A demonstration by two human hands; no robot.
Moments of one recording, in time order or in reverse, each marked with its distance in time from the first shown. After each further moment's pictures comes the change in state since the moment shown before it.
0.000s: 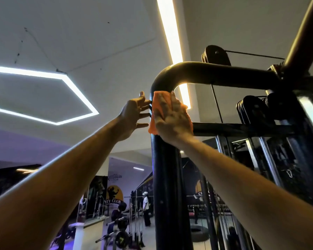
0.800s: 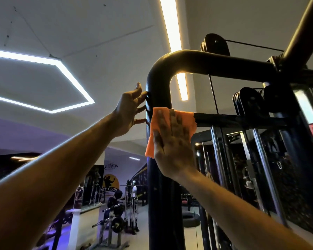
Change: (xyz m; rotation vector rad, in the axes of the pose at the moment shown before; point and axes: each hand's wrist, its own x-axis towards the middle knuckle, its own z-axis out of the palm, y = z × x) left_hand -0.019 -0.010 0.016 -0.057 0.025 0.004; right_hand -0.109 0.012 0.019 -0.026 0.006 -0.090
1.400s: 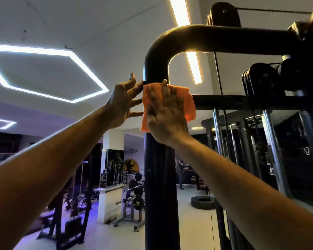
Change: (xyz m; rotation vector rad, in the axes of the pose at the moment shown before) left_hand -0.023 -0.006 0.007 0.109 0.033 -0.071; right_hand 0.040 0.003 -0.015 0.068 -0.083 -0.023
